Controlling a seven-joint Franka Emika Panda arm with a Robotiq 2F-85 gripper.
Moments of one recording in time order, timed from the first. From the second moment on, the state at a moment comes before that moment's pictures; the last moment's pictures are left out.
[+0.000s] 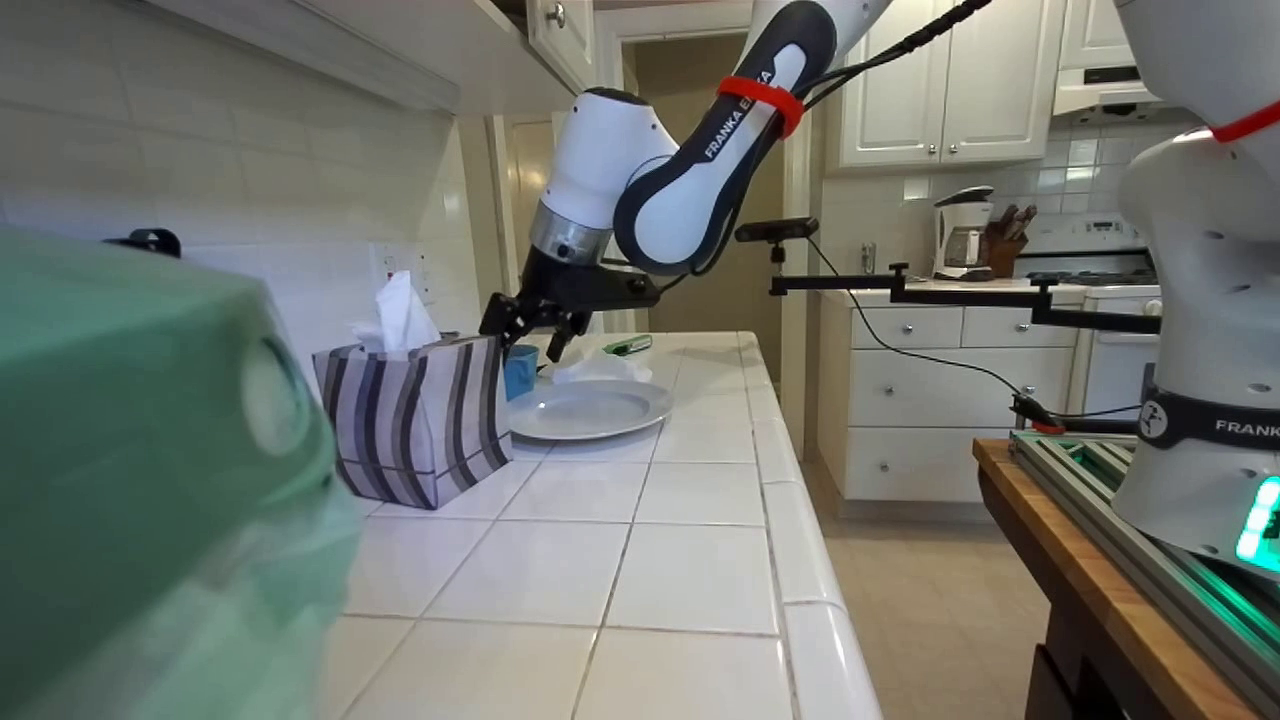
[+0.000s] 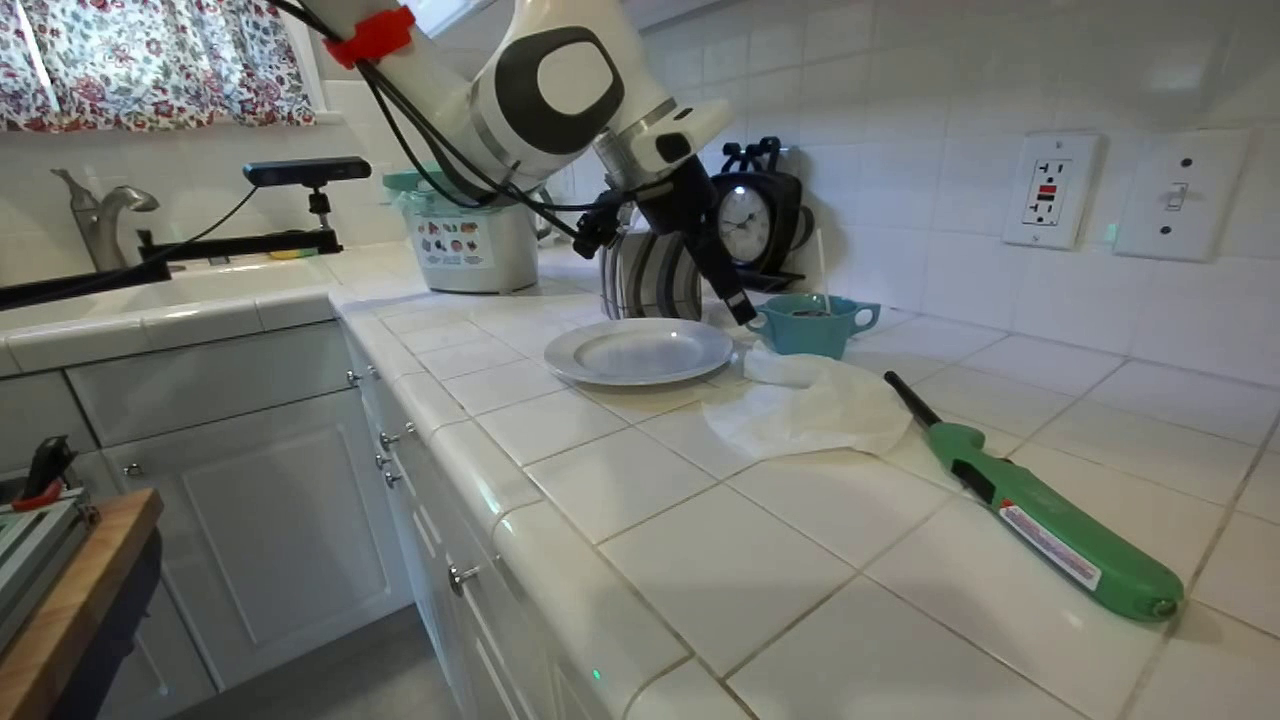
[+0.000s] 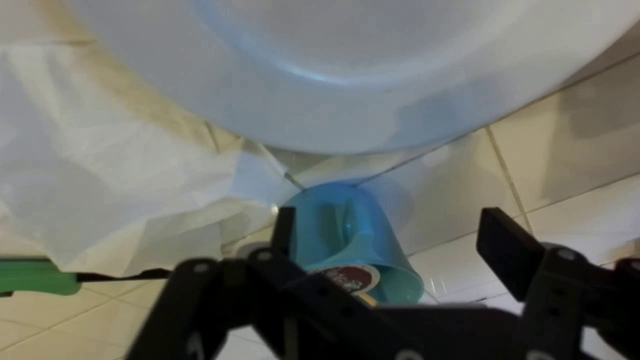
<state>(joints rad) 0.21 0.50 -0.27 -1.91 -0.29 2.91 0.76</state>
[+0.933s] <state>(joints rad) 0.32 0.55 -0.40 -1.89 -0.28 2.94 0.79</state>
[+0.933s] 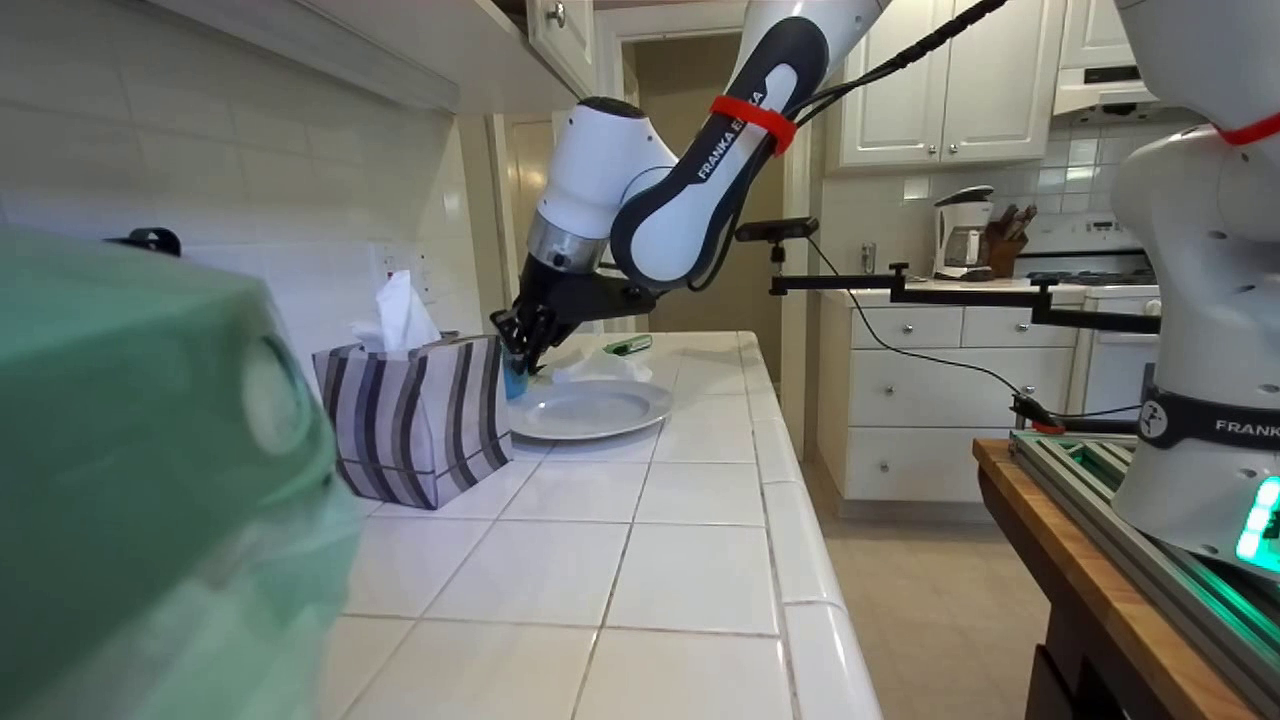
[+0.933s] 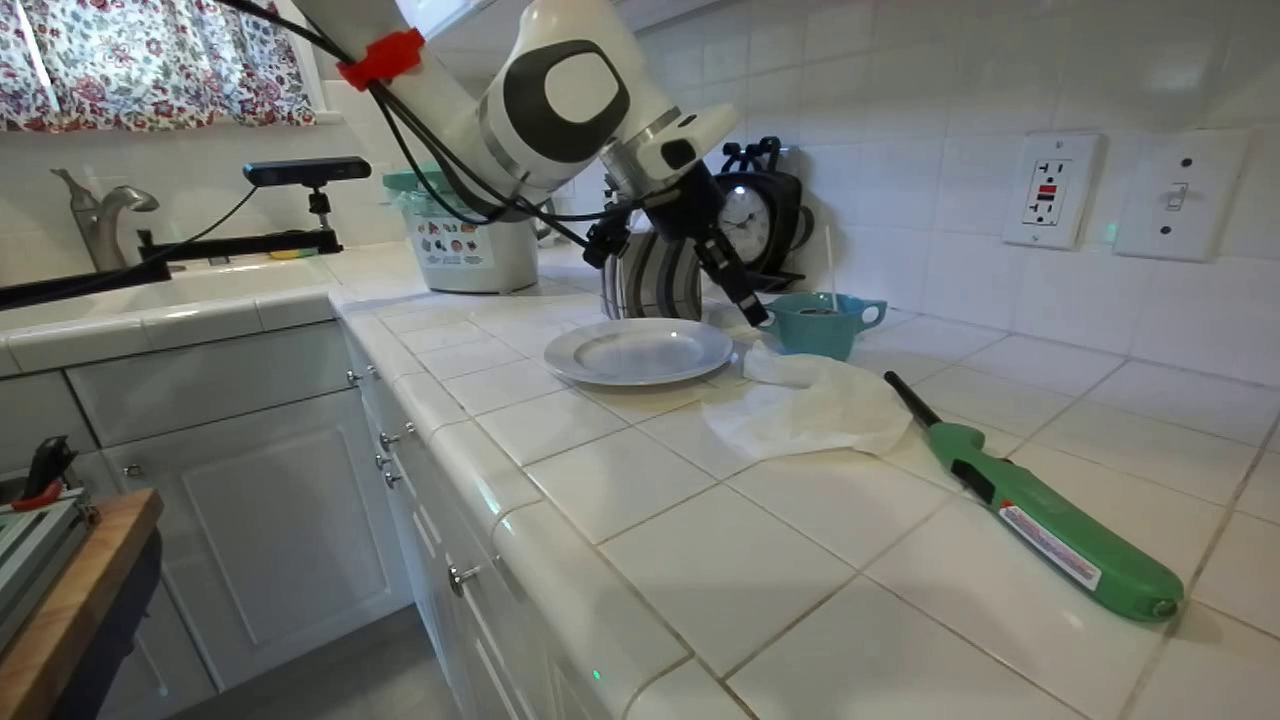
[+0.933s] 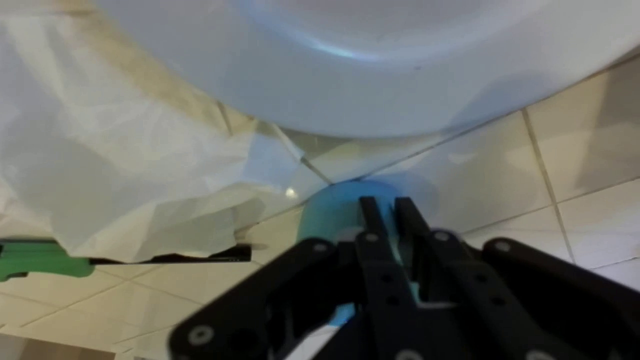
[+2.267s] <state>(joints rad) 0.55 0.26 -0.56 -2.19 -0.37 2.99 0.82</state>
